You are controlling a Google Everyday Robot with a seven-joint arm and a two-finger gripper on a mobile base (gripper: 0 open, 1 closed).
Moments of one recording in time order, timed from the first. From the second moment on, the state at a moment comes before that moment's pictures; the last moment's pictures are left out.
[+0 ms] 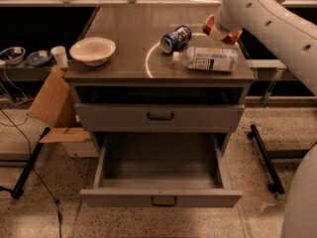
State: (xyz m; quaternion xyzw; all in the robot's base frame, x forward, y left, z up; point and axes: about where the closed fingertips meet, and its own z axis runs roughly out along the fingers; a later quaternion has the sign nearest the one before) arm 0.818 -0.213 0.916 -0.46 0.76 -0.23 0.38
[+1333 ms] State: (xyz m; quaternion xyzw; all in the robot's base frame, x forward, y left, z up) arm 0.814 -0.215 0.928 -0.45 0.76 -0.24 0.40
